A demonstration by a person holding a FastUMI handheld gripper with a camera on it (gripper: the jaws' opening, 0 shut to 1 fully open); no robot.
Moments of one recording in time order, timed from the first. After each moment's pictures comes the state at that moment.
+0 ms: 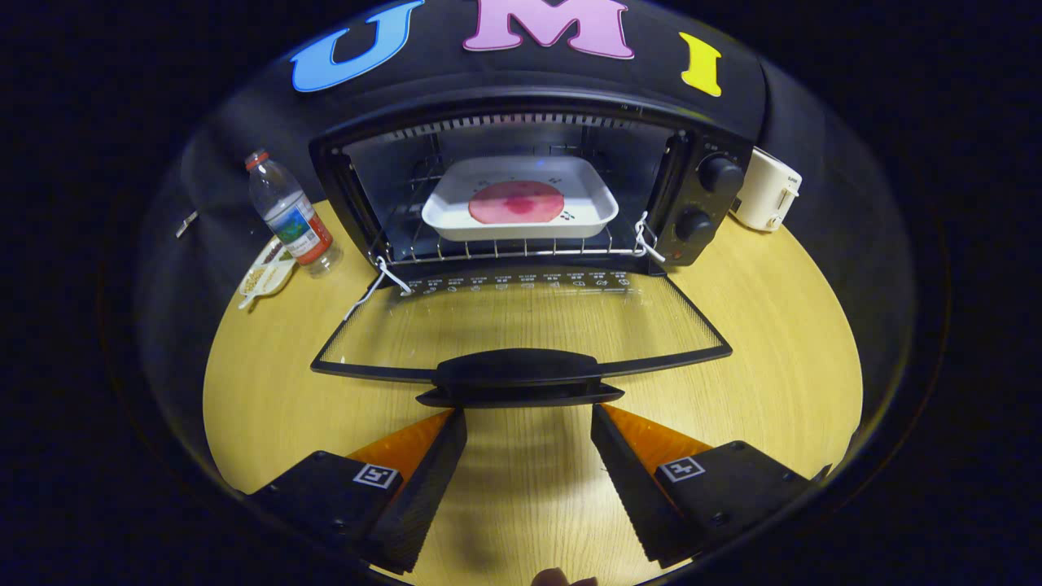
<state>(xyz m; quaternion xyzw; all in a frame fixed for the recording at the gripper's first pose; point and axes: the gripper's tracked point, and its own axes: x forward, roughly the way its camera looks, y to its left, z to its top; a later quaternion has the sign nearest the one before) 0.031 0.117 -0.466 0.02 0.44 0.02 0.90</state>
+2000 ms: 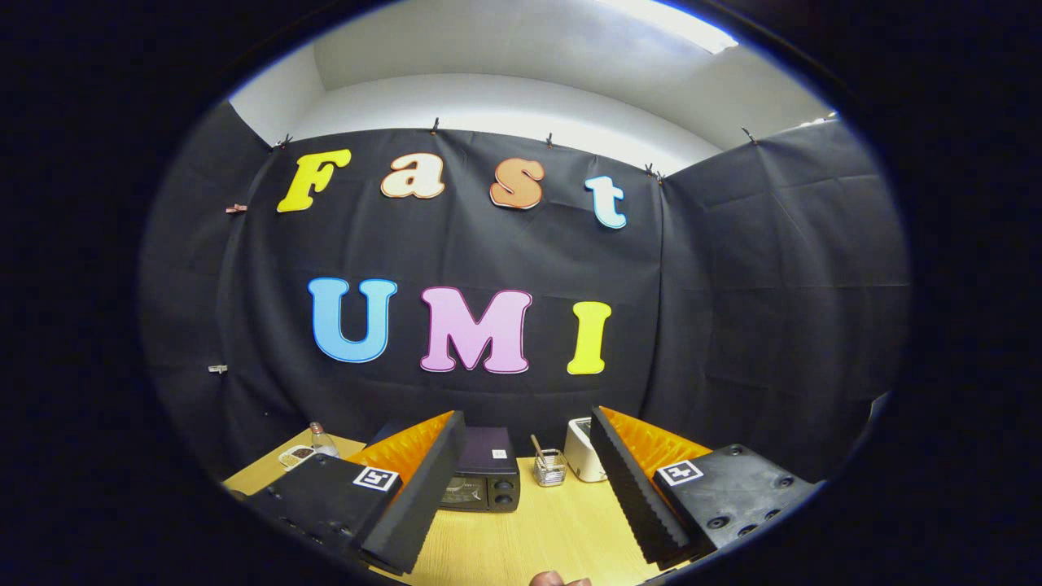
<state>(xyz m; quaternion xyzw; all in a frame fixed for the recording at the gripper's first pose) -0.042 -0.046 -0.019 0.00 -0.02 -0.04 1.00</state>
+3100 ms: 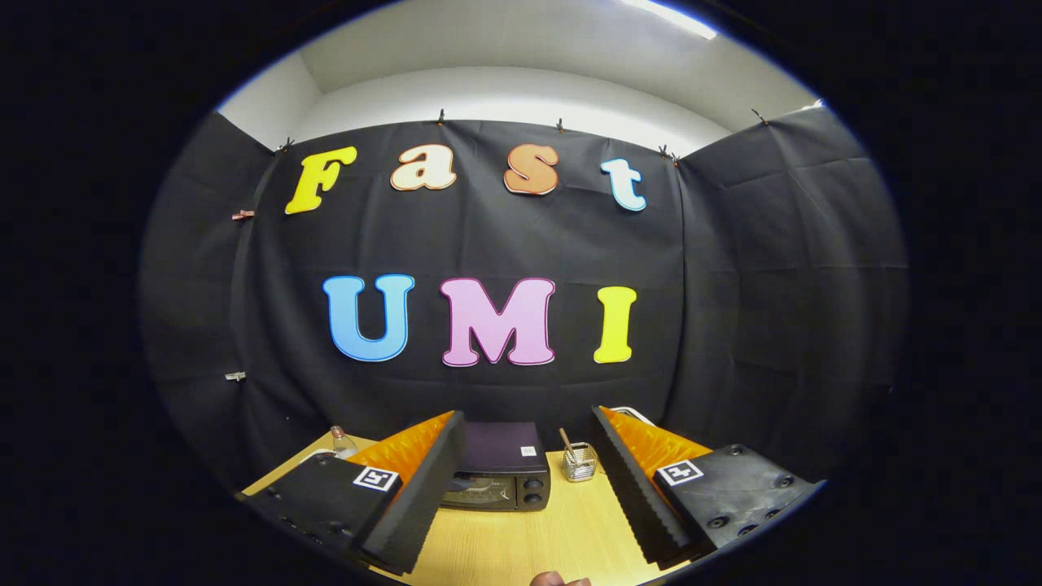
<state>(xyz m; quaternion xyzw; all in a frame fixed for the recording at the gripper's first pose) -0.013 -0.014 -0.027 0.02 0.01 0.00 1.00</state>
